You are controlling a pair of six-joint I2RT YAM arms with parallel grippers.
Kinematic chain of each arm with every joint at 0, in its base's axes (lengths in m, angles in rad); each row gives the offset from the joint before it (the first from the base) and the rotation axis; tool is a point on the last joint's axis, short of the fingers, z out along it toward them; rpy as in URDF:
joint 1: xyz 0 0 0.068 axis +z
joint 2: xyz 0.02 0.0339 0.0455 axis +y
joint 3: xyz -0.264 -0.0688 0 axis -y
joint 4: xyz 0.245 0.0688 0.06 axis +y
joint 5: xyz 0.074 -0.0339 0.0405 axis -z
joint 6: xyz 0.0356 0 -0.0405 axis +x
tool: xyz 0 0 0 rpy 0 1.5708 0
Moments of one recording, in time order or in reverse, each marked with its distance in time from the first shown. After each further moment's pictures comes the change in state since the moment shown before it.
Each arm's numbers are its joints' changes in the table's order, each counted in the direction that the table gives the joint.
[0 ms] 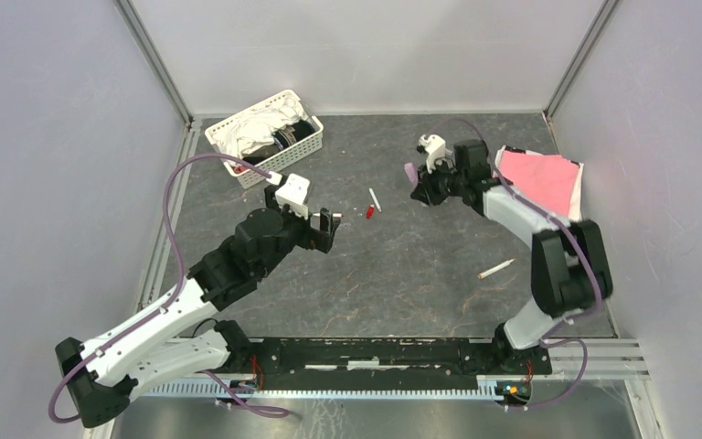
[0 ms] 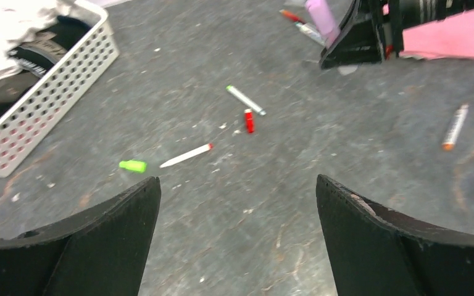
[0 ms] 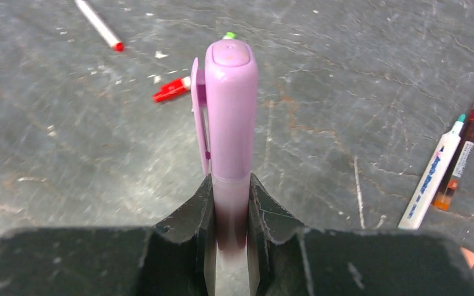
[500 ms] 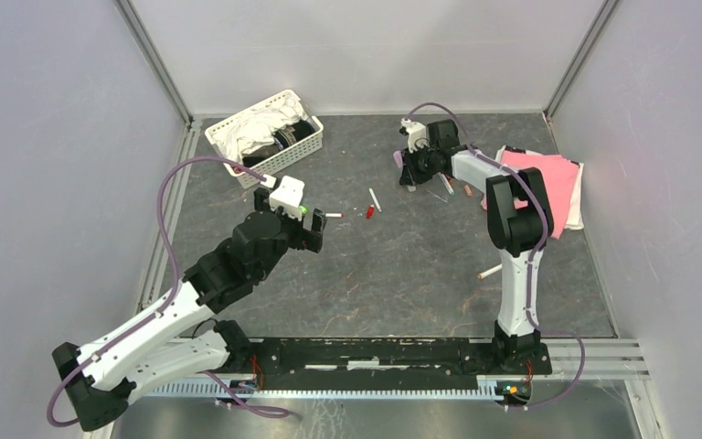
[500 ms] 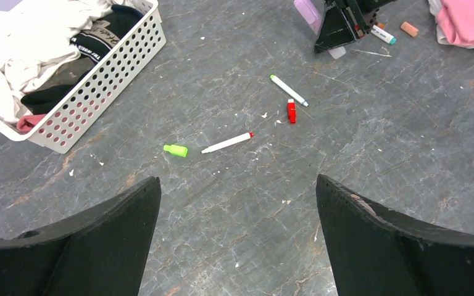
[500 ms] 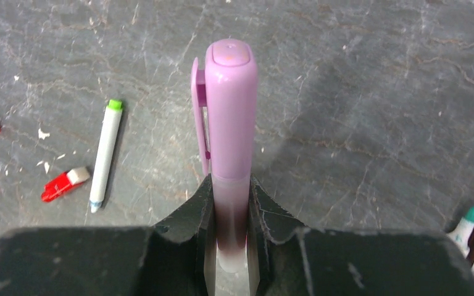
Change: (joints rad) left arm 0.004 -0.036 -0.008 0.092 -0.142 0.060; right arm 0.000 0.587 0.560 0.180 0.098 0.076
